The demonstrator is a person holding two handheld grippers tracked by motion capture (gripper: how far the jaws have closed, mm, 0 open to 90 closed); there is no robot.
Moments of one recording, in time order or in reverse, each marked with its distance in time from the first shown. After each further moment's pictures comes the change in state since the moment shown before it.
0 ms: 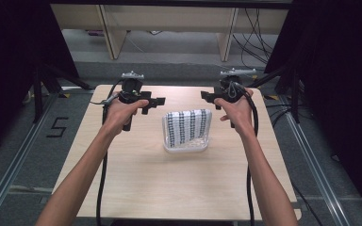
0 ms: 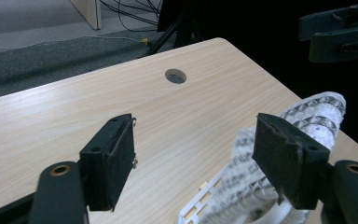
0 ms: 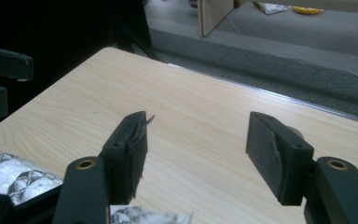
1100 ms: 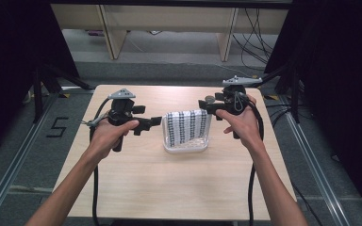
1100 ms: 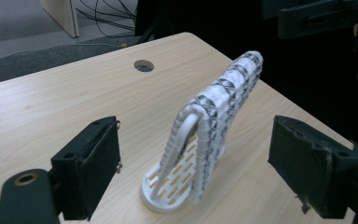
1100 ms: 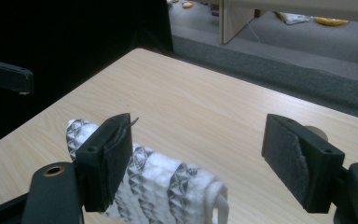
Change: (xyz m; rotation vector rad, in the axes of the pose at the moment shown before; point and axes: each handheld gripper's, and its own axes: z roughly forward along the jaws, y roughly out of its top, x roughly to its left) left arm -0.038 -0.041 -0.050 -0.041 -0.089 0.057; right arm 0.027 -0.017 -0.036 -0.032 0.077 -0.033
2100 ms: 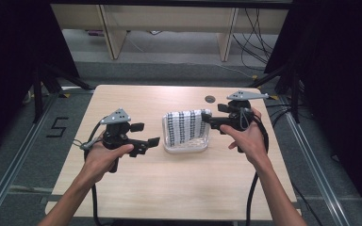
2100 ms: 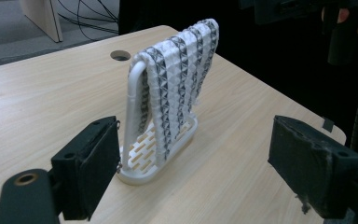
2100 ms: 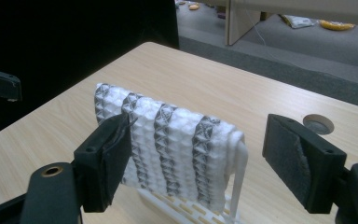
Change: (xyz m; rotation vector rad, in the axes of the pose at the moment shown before) left arm -0.028 -0.042 -0.023 -0.002 -0.043 0.043; right arm 0.014 -0.032 -0.021 -0.029 0.015 -0.026
